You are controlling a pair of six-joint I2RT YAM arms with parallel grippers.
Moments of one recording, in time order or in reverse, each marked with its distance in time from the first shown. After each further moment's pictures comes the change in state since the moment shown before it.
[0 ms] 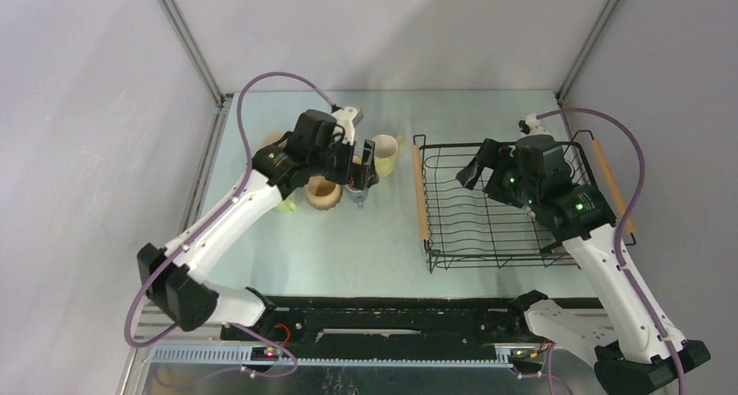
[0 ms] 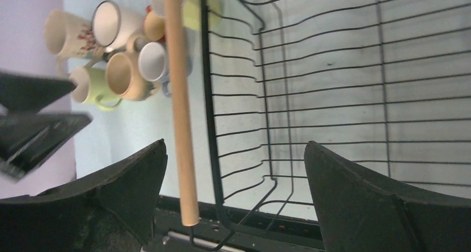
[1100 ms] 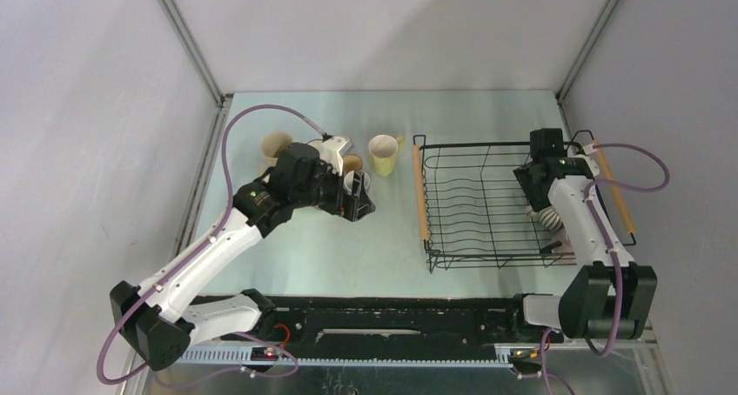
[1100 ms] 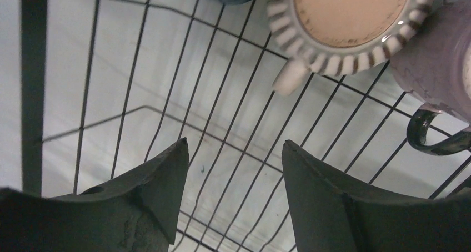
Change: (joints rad) left arm -0.035 -0.300 -0.328 0.126 0.128 -0.029; right arm -0.432 0.303 -0.144 0.001 0.342 0.447
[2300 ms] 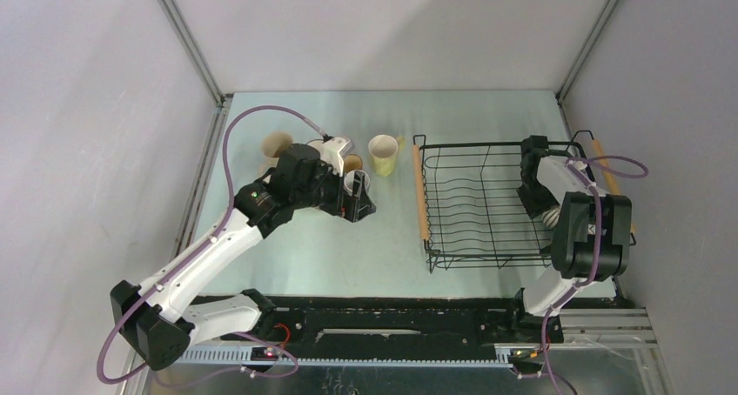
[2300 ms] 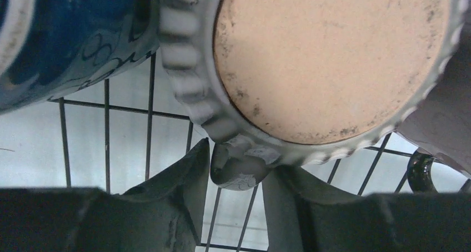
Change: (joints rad) left arm -0.003 -0.001 -0.011 0.011 0.000 -0.010; right arm -0.093 0.387 0.000 0.033 0.103 0.111
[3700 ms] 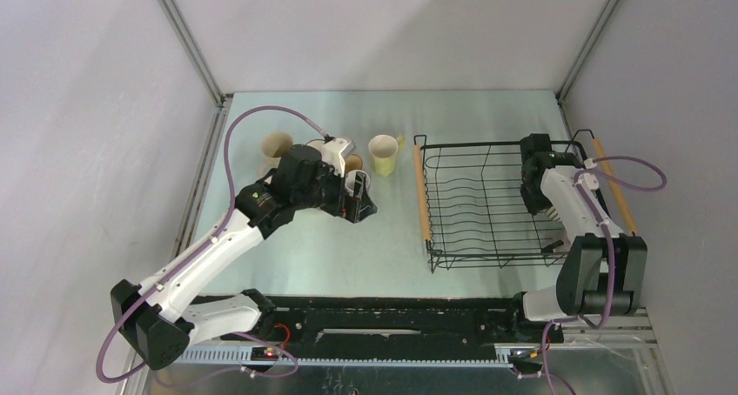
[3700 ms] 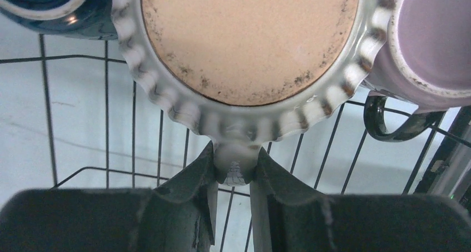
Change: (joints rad) left arm -0.014 0.000 -0.004 0.008 -0.010 0.000; right arm 0.082 -0.218 -0.008 -0.145 0.051 0.107
